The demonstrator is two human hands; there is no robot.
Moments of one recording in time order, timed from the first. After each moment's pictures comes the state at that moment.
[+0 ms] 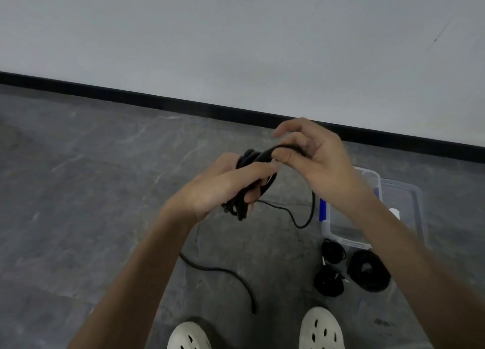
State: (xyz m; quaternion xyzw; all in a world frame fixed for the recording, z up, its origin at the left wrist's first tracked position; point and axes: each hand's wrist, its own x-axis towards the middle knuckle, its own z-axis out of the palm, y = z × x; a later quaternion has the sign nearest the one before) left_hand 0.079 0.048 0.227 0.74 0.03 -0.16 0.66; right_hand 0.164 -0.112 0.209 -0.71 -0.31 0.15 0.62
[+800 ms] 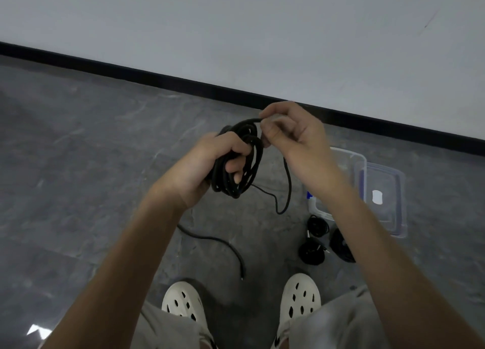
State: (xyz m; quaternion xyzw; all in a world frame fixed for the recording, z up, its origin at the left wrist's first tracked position) left_hand 0.039 0.028 0.236 0.62 0.11 -0.13 0.77; right_hand 0.122 -0.122 0.222 -0.69 -0.27 0.15 0.65
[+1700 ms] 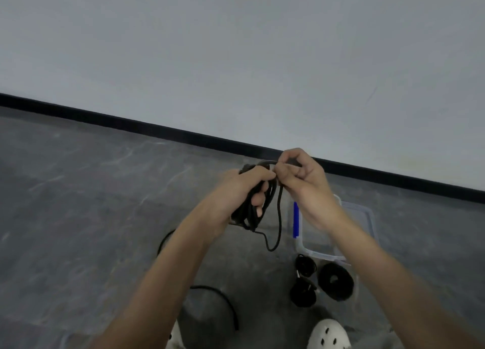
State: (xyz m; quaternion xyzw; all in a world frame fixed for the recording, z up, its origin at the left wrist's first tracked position) left_hand 0.042 0.020 0.276 0.60 0.14 -0.13 0.78; right_hand 0.117 -0.120 0.246 -0.63 -0.19 0.19 0.73
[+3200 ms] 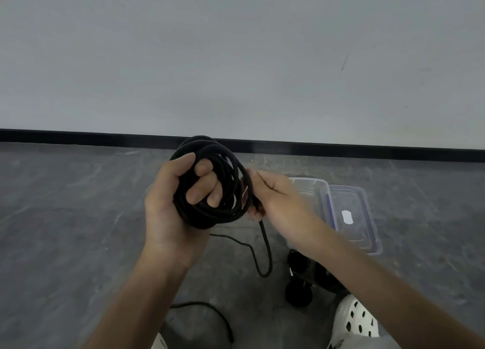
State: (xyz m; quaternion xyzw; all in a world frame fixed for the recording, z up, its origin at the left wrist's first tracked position) left_hand 0.075 -0.027 0.274 0.34 0.10 0.08 0.93; right_hand 0.129 -0.152 0.241 -0.71 -0.13 0.24 0.65
